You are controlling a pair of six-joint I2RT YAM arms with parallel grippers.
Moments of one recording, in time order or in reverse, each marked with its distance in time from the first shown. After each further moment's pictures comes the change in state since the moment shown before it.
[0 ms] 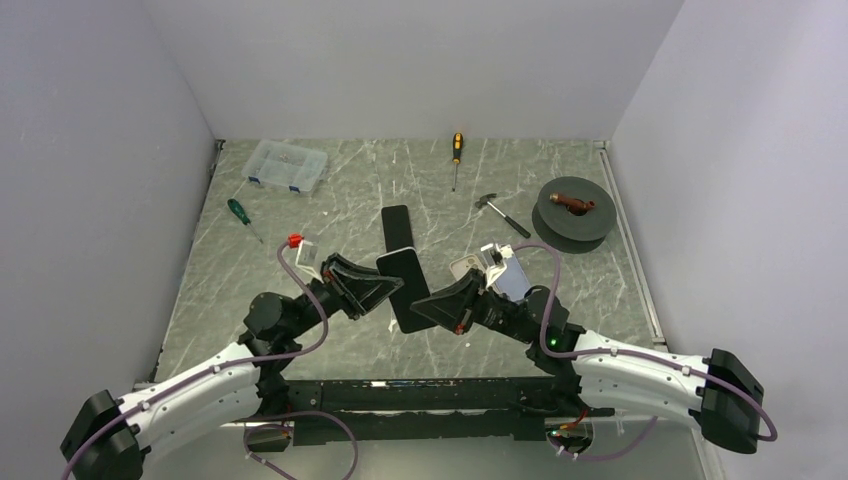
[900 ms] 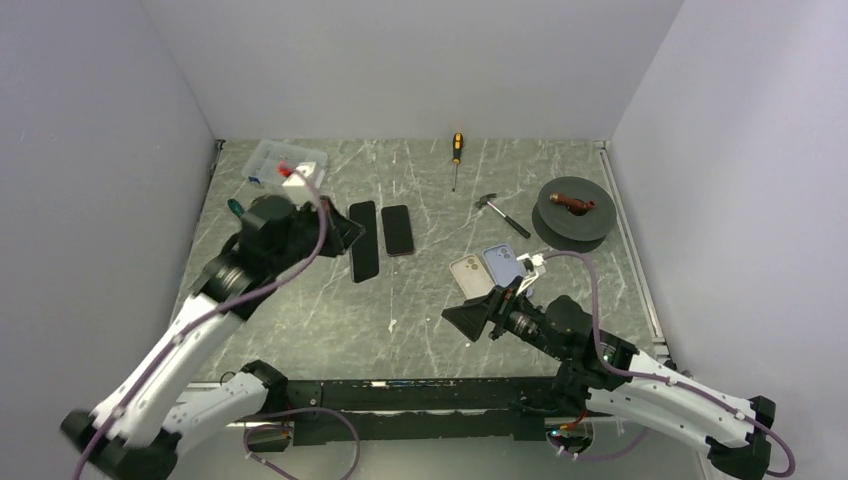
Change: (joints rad) left arm 0.220 0.142 0.769 -1.241 -0.189 0.309; right arm -0.001 -0.422 0.074 -0.820 0.301 0.002
